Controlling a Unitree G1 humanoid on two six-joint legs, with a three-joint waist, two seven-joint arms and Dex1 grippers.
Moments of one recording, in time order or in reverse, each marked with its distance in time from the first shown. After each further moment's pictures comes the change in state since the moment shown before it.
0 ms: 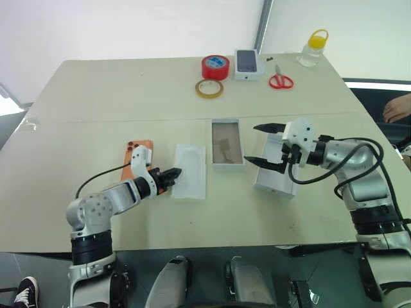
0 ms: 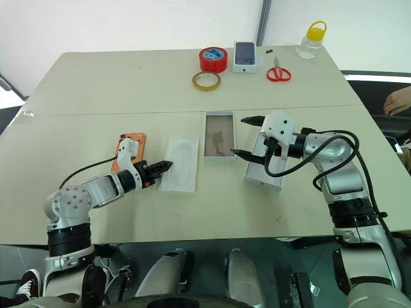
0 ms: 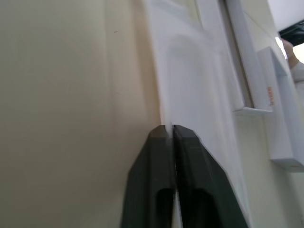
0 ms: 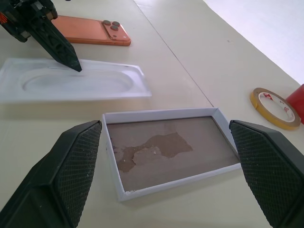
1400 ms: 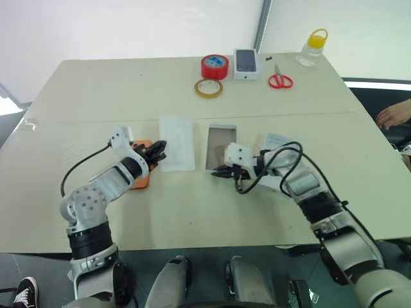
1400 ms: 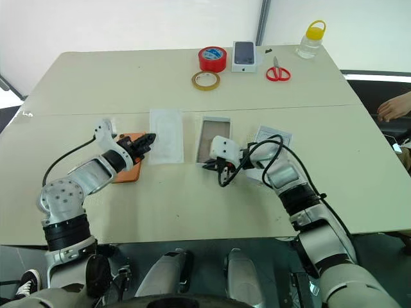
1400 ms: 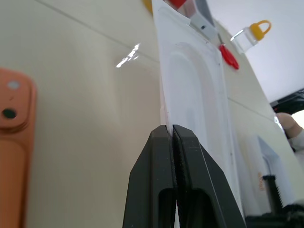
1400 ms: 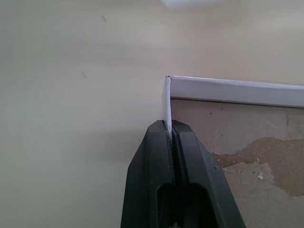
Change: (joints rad) left arm -0.114 -0.028 0.095 -0.052 -0.093 -0.155 0.188; right arm -0.134 0.271 0.311 0.143 -0.246 0.139 0.064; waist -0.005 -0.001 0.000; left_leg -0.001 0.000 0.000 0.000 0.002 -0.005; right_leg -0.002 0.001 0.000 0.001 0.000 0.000
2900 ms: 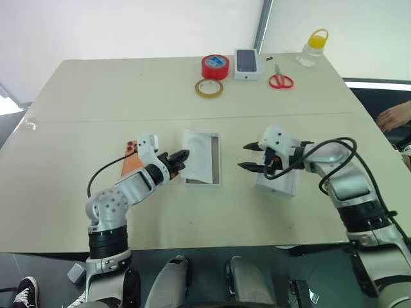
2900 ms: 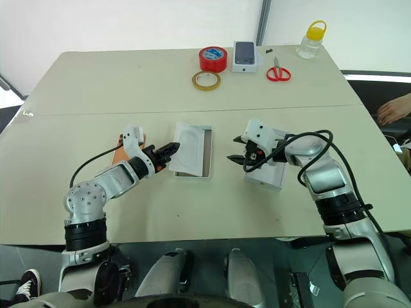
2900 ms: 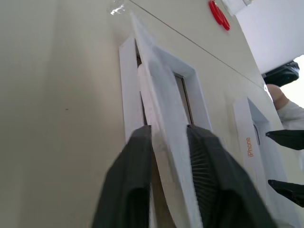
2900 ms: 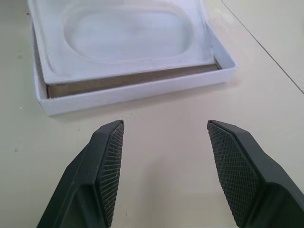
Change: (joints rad) left arm 0.064 -0.068 -0.180 0.027 0.021 -0.035 0.000; right arm 0.084 -0.229 -0.172 -0.188 0.105 0.178 -0.101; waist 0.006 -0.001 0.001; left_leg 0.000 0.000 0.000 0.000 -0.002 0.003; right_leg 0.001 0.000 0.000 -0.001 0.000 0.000
